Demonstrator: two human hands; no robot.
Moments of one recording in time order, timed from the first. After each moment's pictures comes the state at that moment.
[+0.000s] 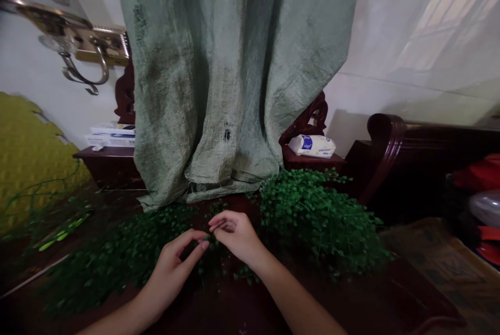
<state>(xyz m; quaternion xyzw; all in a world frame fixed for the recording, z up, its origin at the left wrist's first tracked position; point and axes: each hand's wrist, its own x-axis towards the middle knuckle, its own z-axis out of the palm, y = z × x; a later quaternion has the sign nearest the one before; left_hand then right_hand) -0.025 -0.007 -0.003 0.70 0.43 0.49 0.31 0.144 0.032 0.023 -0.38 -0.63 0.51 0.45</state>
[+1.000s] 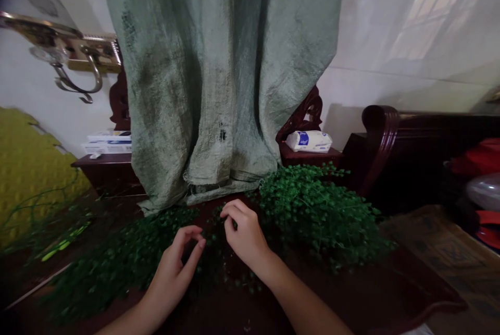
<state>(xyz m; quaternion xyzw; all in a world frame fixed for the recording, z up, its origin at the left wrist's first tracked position) -0.027 -0.007 -0.010 0.71 0.46 0.46 0.27 0.148 0.028 0.027 -0.38 -0.77 0.08 0.52</state>
